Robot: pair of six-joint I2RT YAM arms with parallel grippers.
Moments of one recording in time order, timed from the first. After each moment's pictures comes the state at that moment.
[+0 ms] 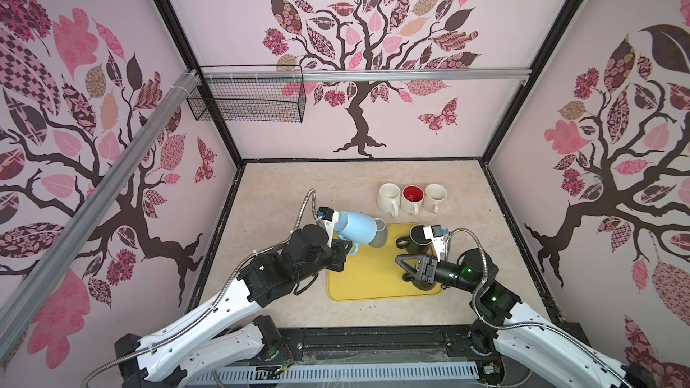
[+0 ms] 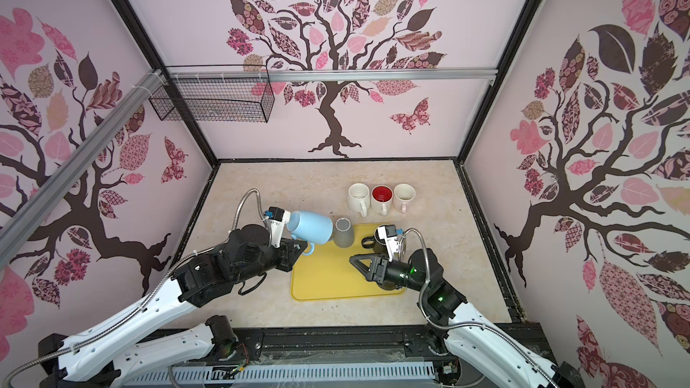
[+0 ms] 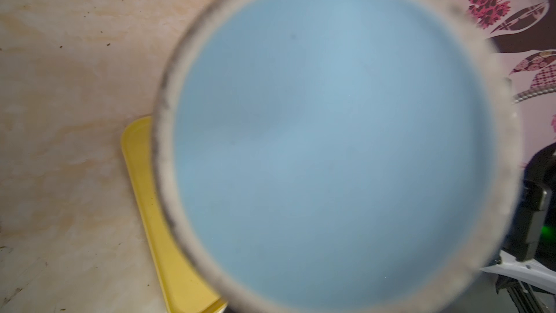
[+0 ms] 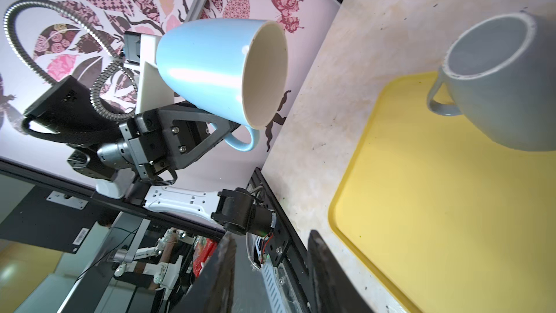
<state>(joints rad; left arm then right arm) -0.92 0.90 0.92 -0.57 -0.09 -0.62 0.65 0.63 0.27 0.35 -0.57 0.99</state>
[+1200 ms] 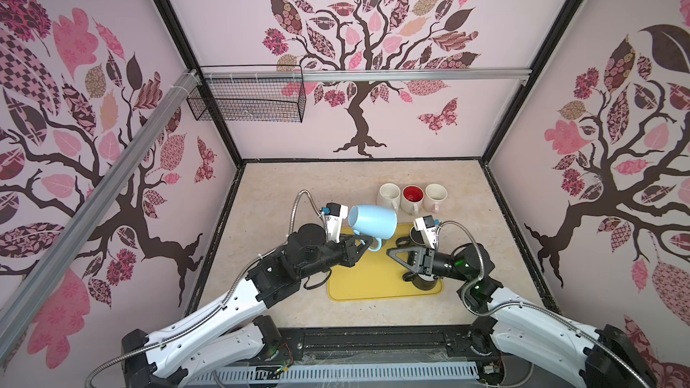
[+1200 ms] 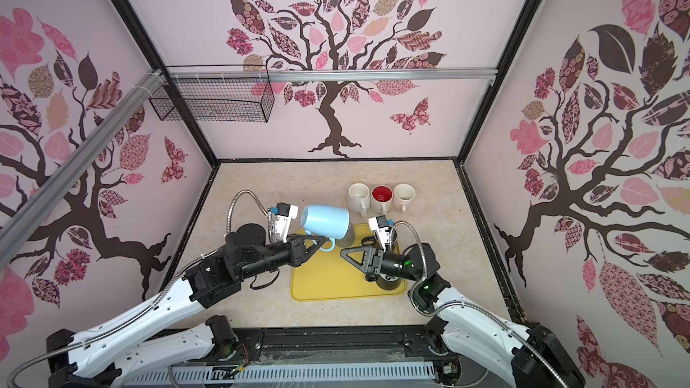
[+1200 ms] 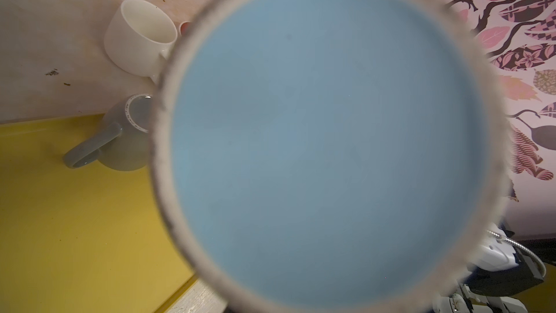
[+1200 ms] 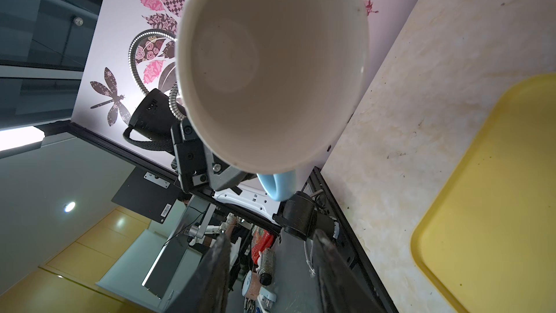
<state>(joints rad) -0.92 0.91 0.82 -0.19 0.13 -0.83 0.65 0.88 0.29 0.80 -0.70 1.21</state>
